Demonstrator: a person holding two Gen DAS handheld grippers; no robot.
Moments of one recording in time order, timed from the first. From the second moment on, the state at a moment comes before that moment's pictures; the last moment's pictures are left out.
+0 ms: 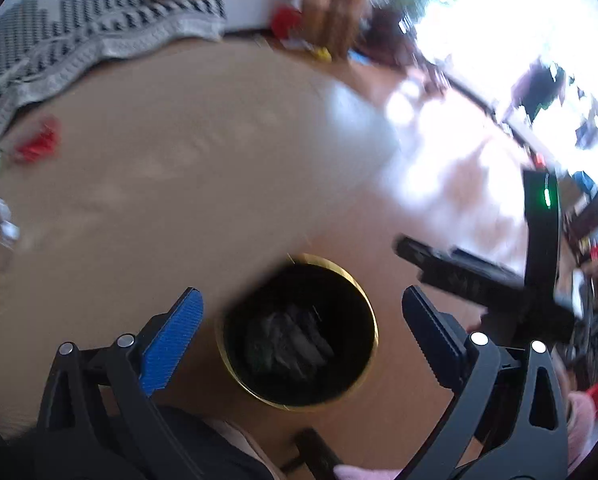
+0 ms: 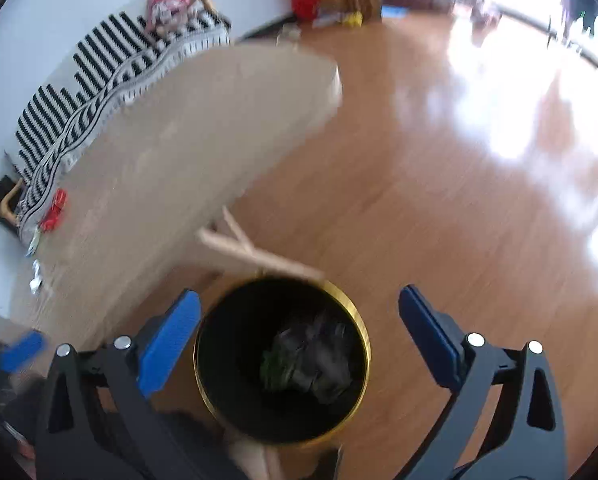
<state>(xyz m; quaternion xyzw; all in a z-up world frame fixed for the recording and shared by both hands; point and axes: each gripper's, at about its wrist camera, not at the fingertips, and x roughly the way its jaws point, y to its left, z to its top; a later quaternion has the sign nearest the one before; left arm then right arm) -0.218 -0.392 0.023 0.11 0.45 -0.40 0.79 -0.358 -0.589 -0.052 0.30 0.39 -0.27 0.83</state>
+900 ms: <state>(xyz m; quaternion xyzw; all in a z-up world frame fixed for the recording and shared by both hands) 0.012 -0.232 -0.045 0.08 0.51 -0.12 0.85 0.021 -0.382 -0.014 0.05 0.46 -0.01 0.89</state>
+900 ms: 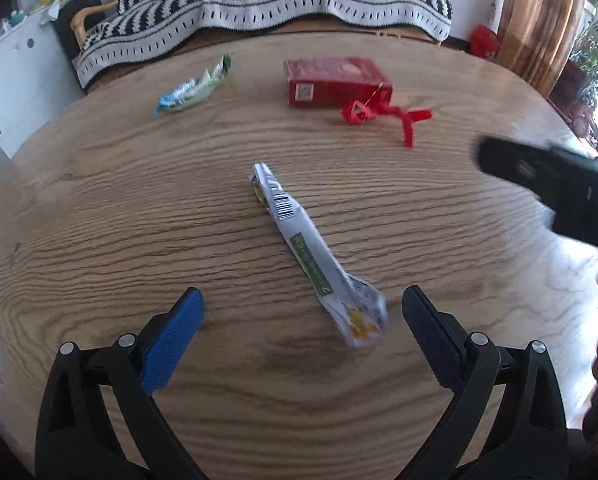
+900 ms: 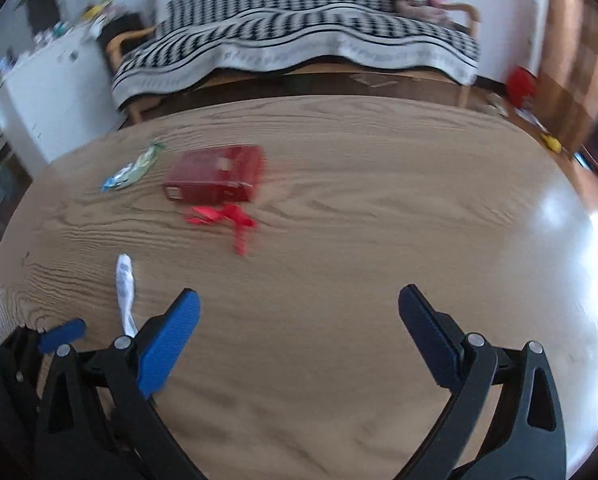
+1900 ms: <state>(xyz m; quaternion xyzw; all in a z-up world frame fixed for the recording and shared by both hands) 0.034 -0.219 -0.026 0.13 0.43 -0.18 0.87 0.085 -0.338 -0.048 0.00 0.46 0.06 0.89</state>
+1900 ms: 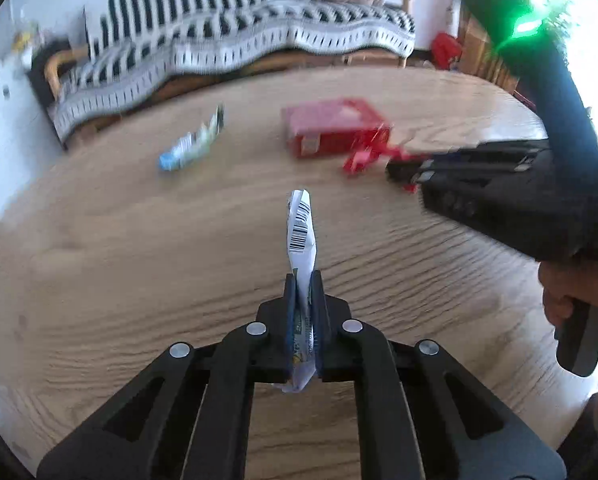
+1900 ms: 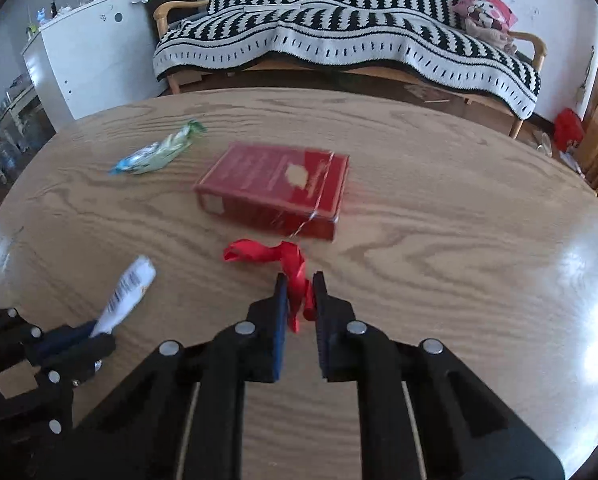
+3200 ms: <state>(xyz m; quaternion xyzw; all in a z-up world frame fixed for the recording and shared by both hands) -0.114 -0.266 0.094 0.02 0.41 -0.36 0.84 -0.218 -0.424 0.094 0.11 0.31 -0.01 0.94</state>
